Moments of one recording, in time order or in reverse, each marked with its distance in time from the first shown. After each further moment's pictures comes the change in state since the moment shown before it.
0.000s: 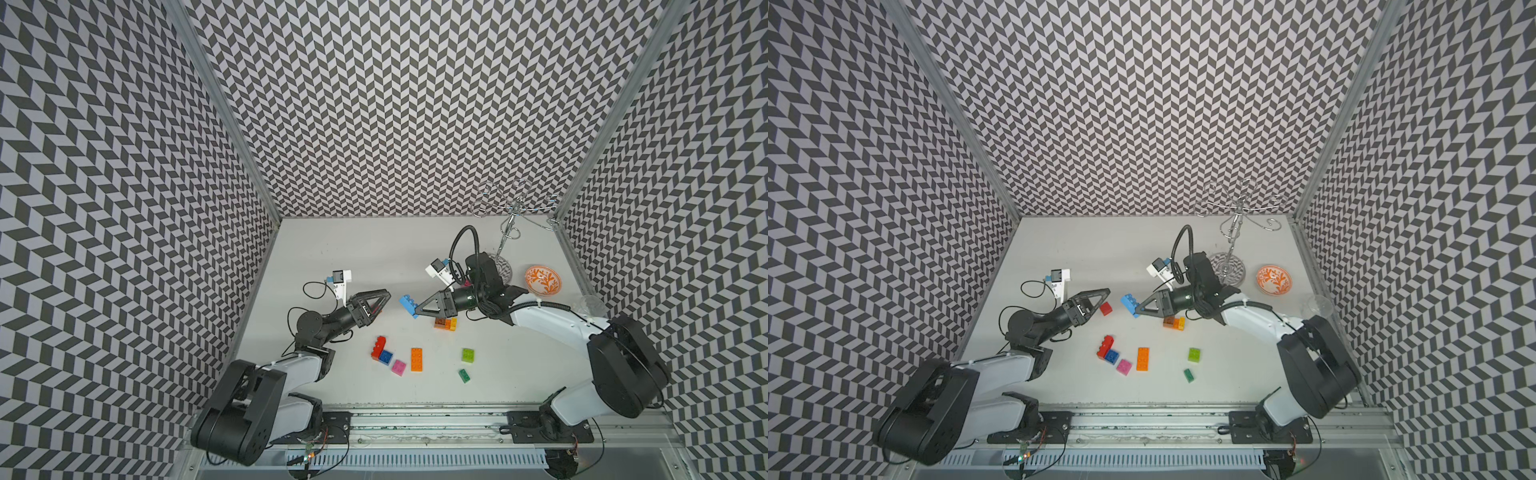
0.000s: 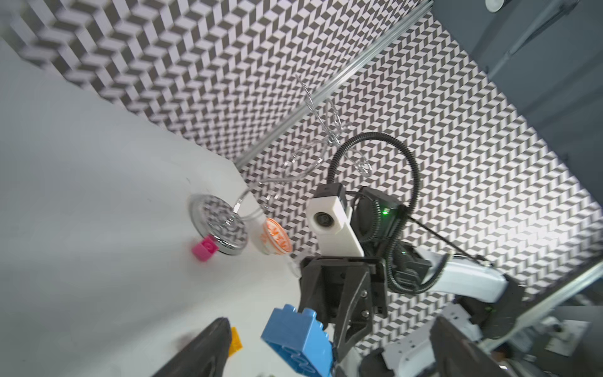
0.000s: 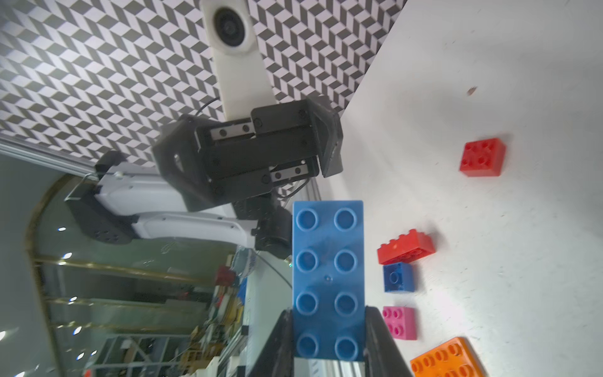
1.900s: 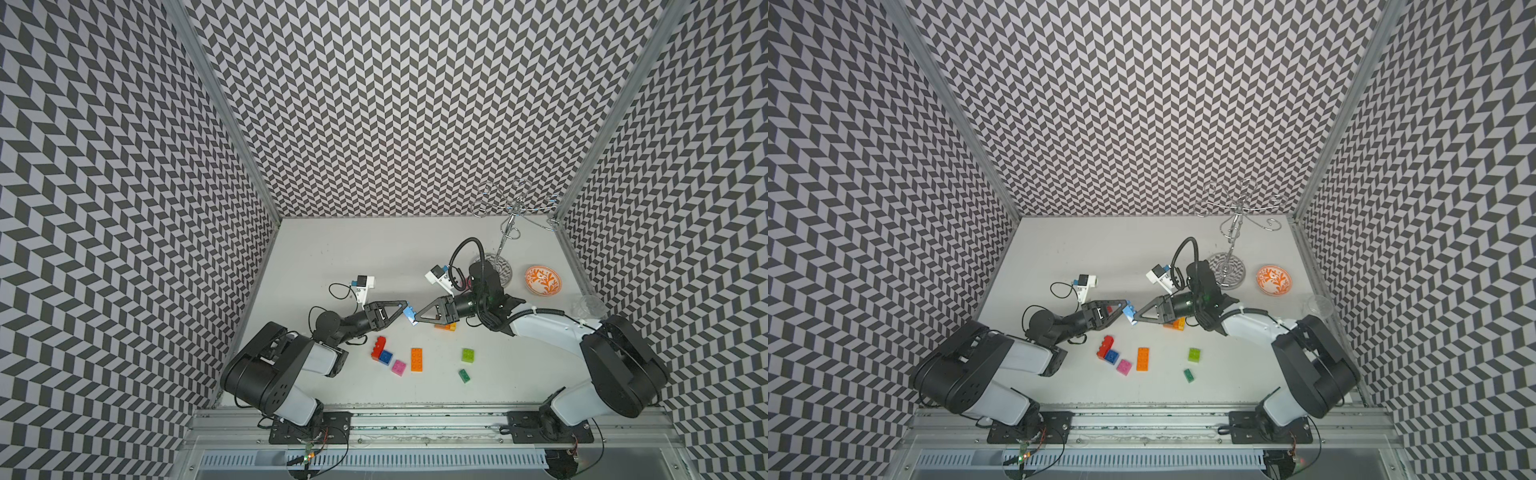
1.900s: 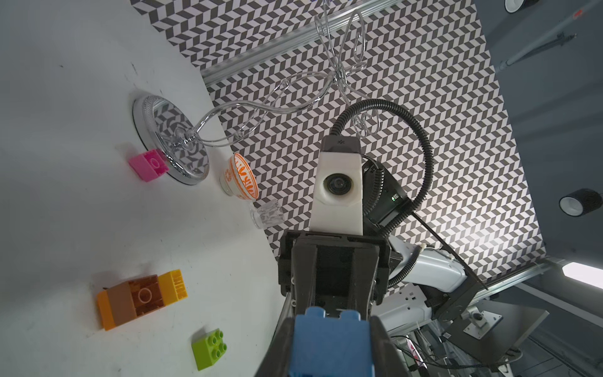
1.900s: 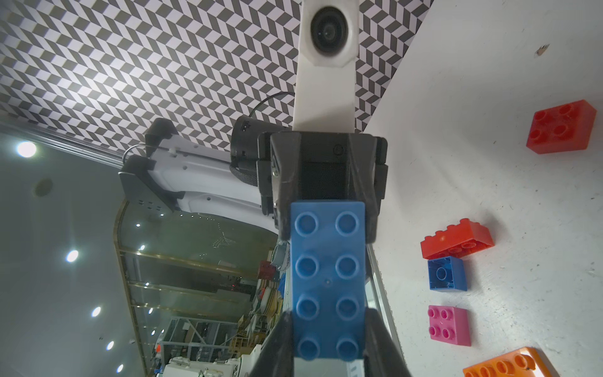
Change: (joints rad) left arm -0.156 0.201 0.027 0.131 -0.014 -0.166; right arm 0.021 0.015 -0.114 0.298 -0.053 0.231
